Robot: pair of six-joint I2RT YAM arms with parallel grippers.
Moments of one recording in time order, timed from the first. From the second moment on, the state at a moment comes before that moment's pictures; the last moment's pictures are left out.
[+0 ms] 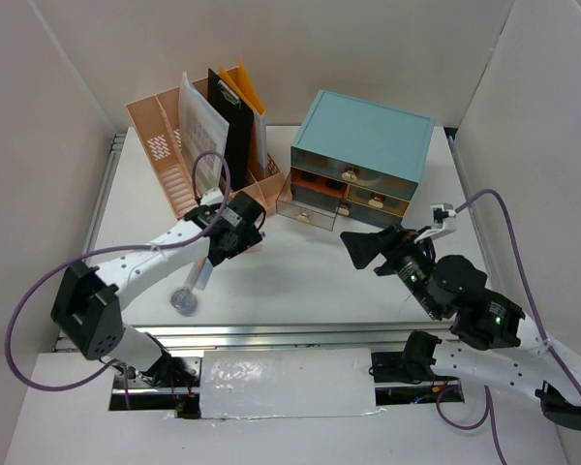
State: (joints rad) left arm -0.67 1.44 1.14 -0.85 -0.45 -1.11; right arm 1.07 0.54 0.86 -0.35 0.59 0.72
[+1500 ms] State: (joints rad) left arm -0.51 1.94 1.34 -0.96 -0.40 -1.55; right arm 1.07 0.34 0.82 -0.62 0.50 0.70
